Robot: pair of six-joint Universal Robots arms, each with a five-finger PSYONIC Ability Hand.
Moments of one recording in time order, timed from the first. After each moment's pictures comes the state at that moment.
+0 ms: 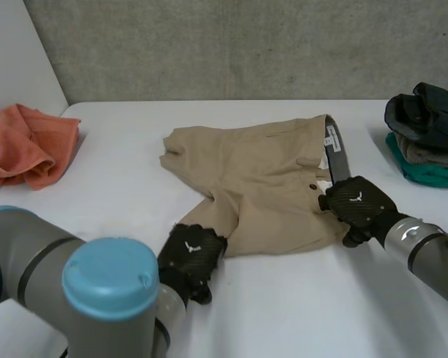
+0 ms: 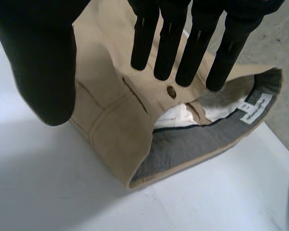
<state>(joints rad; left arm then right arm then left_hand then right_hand) 3.89 -1.98 -1.73 3.30 -1.76 3.31 1.69 -1.13 1.77 -0.23 1.06 2.42 0.56 0.57 0.56 0.55 0.37 0.61 0.61 0.61 0.61 0.44</state>
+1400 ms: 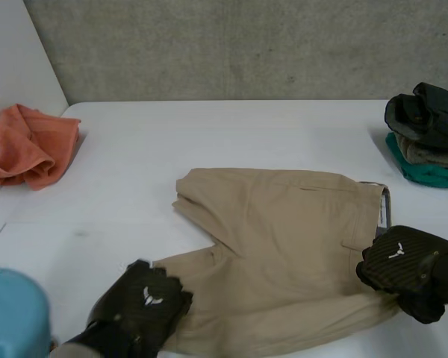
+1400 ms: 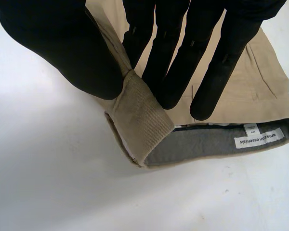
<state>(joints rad) 3.84 -1.59 -1.83 2.82 -1.79 3.57 1.69 -1.62 1.79 0.71 1.24 2.04 1.16 1.20 1.19 1.20 0.97 1.07 1.17 1.19 1.20 1.02</state>
